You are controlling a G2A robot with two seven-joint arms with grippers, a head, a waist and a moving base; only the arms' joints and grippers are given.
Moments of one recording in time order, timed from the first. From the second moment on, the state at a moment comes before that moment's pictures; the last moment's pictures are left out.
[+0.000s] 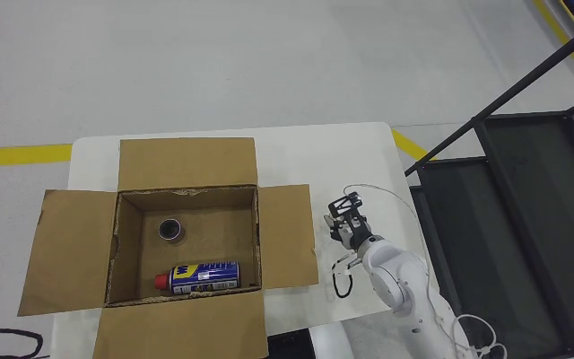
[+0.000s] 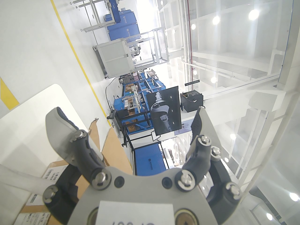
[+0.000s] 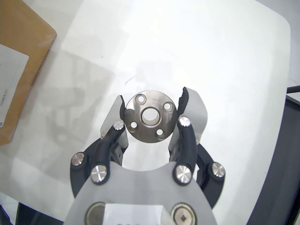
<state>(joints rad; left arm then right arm) 2.29 -1.32 -2.22 -2.28 -0.37 -0.30 0.05 -1.76 -1.32 1.44 -2.00 -1.40 -0.14 0.62</state>
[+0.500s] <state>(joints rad) 2.29 -1.32 -2.22 -2.28 -0.37 -0.30 0.05 -1.77 -1.31 1.46 -2.16 -1.44 -0.17 0.69</state>
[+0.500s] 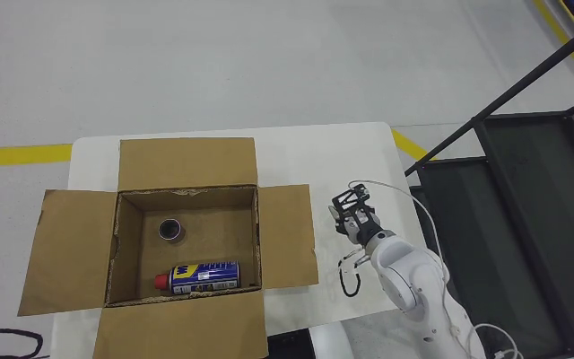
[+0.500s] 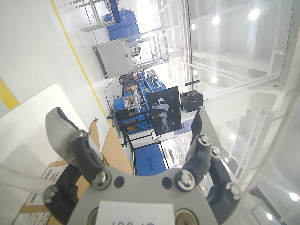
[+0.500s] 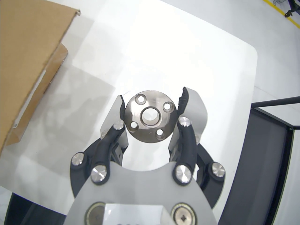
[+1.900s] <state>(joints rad) 2.29 -1.32 -2.22 -2.28 -0.37 -0.30 0.05 -1.47 -1.30 1.26 -2.31 -1.37 -0.28 0.88</state>
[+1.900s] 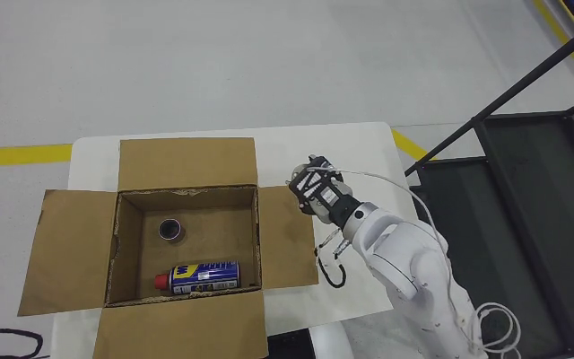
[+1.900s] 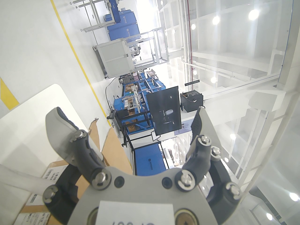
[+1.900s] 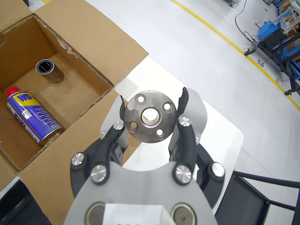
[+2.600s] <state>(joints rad) 2.29 -1.32 -2.22 -2.28 -0.37 -0.30 0.05 -1.08 -1.34 0.96 -2.14 -1.26 -0.26 1.14</state>
